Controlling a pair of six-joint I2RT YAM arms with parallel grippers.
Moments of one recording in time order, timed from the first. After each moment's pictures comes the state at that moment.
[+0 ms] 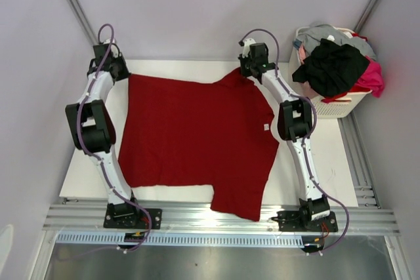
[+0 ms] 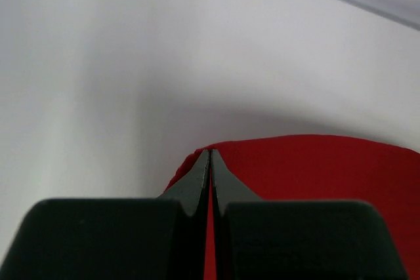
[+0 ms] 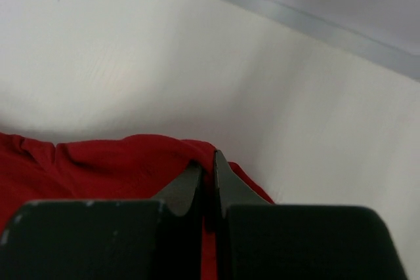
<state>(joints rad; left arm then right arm) 0.20 2.06 1.71 -0.31 0.14 -0.17 0.28 2.64 2.40 -0.36 -0.14 -0.05</state>
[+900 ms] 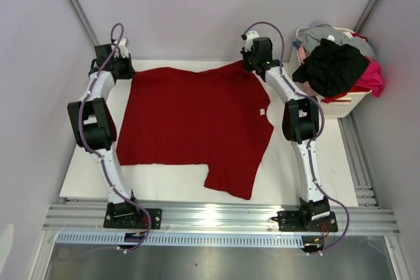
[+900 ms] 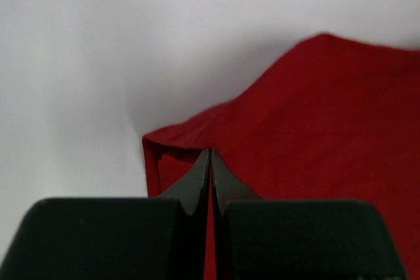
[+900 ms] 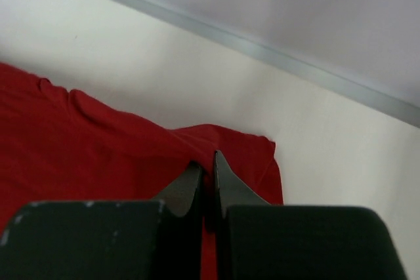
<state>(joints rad) 0.20 2.14 1.81 -0.30 0.33 0.05 0.28 2.53 2.32 -0.27 -0.09 -0.08</state>
